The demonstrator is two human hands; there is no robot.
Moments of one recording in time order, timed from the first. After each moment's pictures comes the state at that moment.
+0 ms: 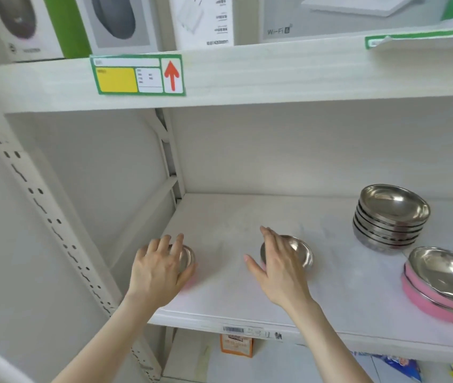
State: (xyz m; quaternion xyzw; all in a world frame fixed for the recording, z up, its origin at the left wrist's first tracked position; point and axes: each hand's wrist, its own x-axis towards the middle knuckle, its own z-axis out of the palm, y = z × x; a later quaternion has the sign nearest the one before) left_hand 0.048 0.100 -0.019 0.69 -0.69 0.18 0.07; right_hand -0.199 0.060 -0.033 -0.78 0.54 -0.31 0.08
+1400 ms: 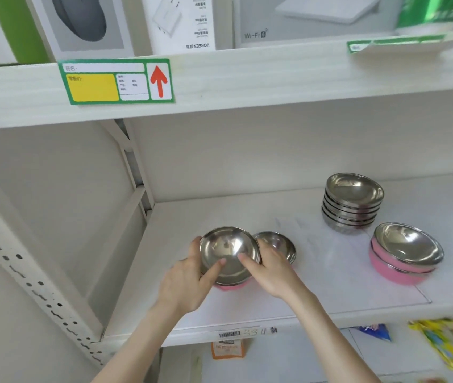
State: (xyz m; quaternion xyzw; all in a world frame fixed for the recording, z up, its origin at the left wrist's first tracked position) left_hand 0.001 0.079 -0.017 0.65 -0.71 -0.12 0.25; right_hand -0.198 0.063 -0.028 -0.68 0.58 -0.34 0.29
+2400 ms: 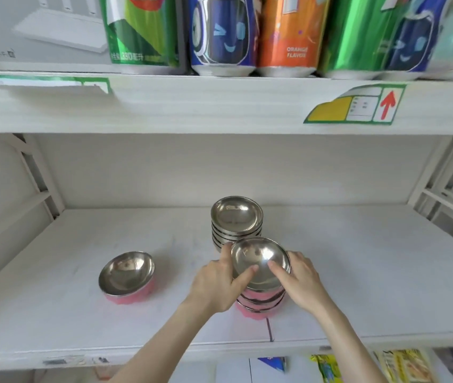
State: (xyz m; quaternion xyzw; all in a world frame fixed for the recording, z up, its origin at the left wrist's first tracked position) left_hand -0.382 0.044 -0.009 0.59 -0.76 -0.15 0.23; right_hand -0.578 0.047 -0.015 -0.65 0.66 -0.31 0.23
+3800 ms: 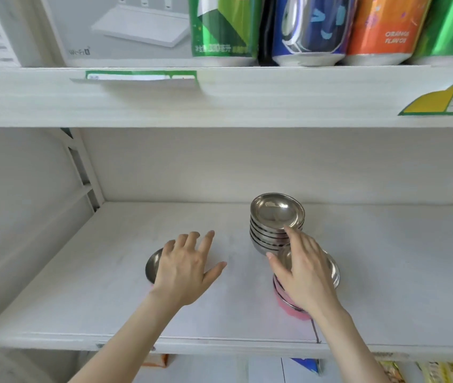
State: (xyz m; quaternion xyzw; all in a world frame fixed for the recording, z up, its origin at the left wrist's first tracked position) left_hand -0.243 0.048 0.004 0.62 -0.76 0.16 0.10; right_hand -0.482 0.052 0.004 -0.72 0.60 -0.35 0.01
